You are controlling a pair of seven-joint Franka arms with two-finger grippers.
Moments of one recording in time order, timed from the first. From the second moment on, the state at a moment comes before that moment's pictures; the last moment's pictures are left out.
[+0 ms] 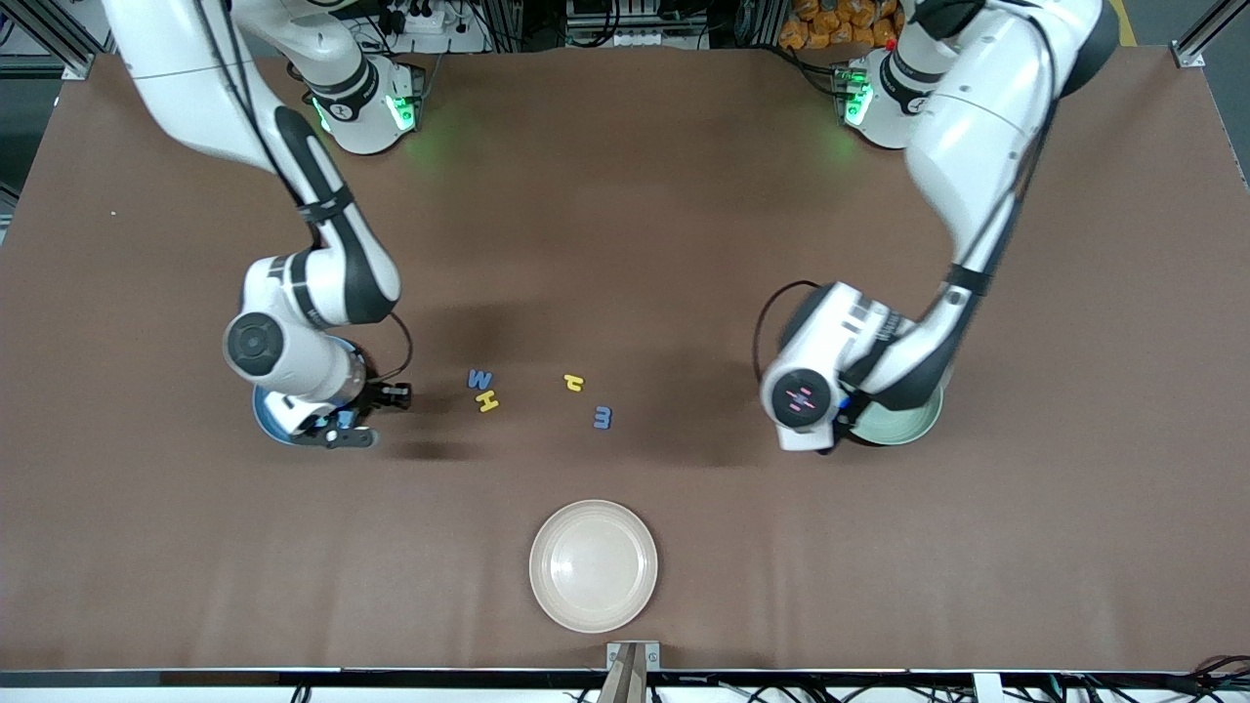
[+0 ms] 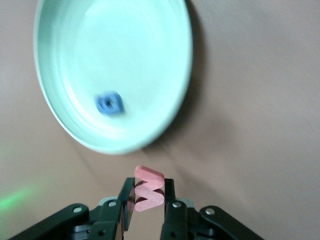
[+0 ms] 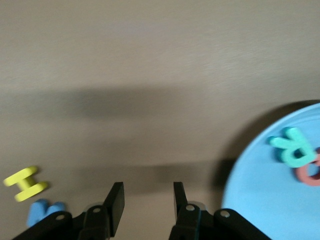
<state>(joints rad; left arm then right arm) -0.18 0.82 -0.33 -1.38 0.27 1.68 -1.42 0.29 0.50 -0.06 -1.93 0.13 2.39 0.16</state>
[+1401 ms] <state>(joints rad) -0.06 0.78 -0.35 -1.38 0.27 1.70 -1.20 0.51 0.56 -0.05 -1.97 0.00 2.66 0.19</state>
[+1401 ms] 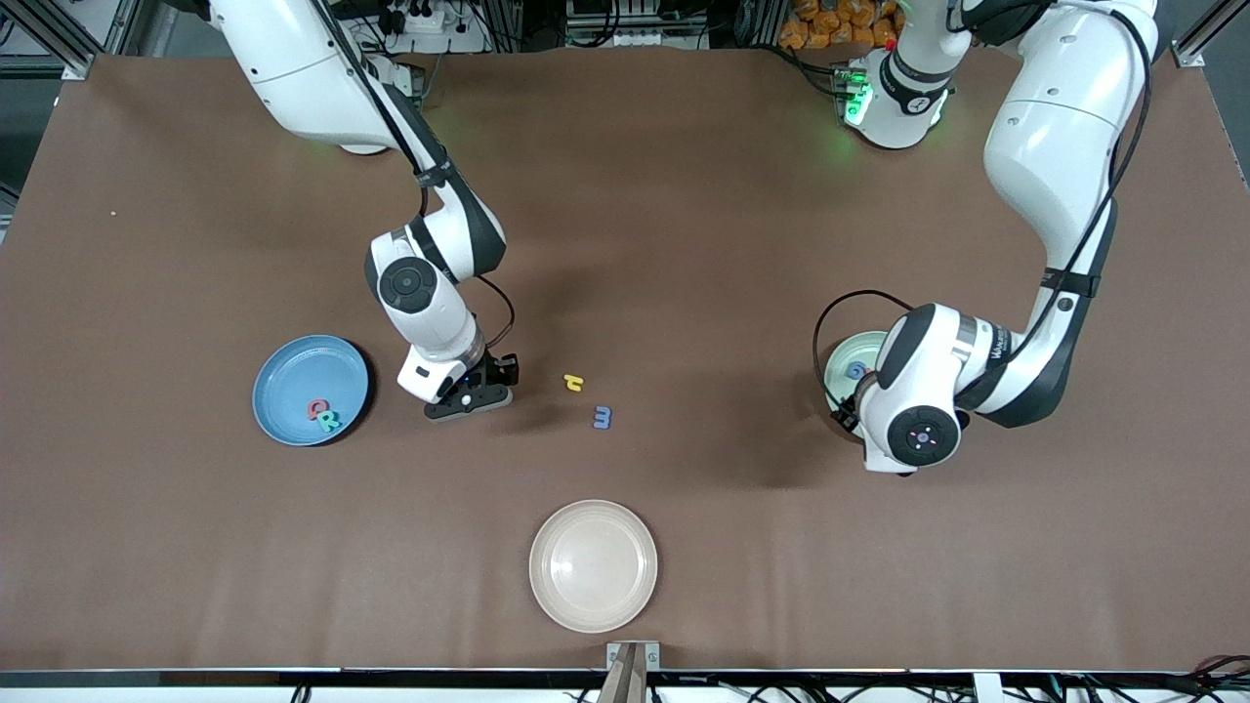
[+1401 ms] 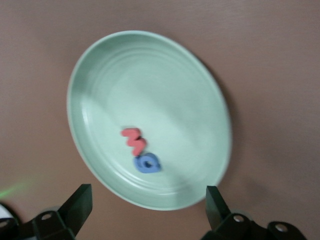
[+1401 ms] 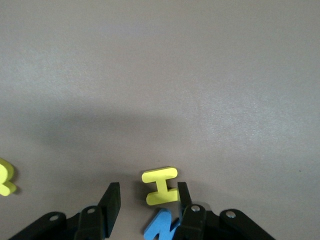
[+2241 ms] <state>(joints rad) -0.15 0.78 -0.35 -1.39 0.27 1.92 -1.22 0.51 0.59 -0.05 -1.97 -0.04 2.71 0.18</state>
